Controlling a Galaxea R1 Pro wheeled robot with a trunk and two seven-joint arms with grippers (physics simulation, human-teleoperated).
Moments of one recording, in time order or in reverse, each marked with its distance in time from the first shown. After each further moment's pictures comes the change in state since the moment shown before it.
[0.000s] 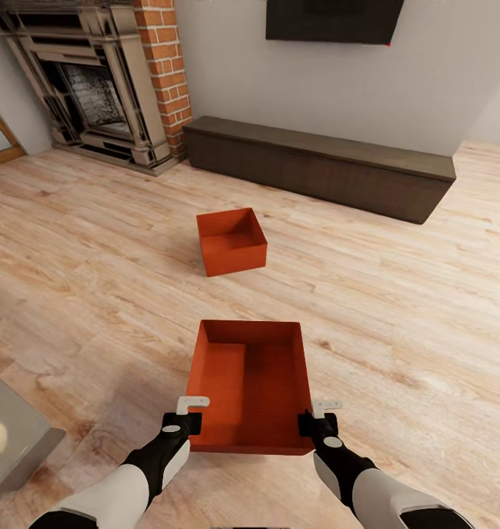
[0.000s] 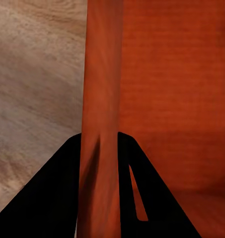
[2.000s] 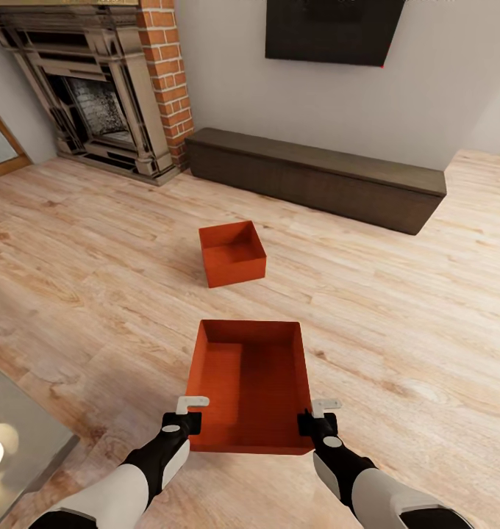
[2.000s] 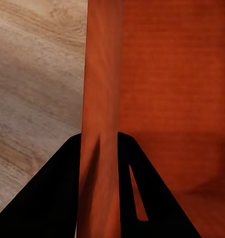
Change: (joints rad) left arm 0.000 0.002 -0.005 -0.002 0.008 0.000 0.001; right arm 0.000 0.002 0.000 -0.002 0.001 0.002 -0.001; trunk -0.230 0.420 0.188
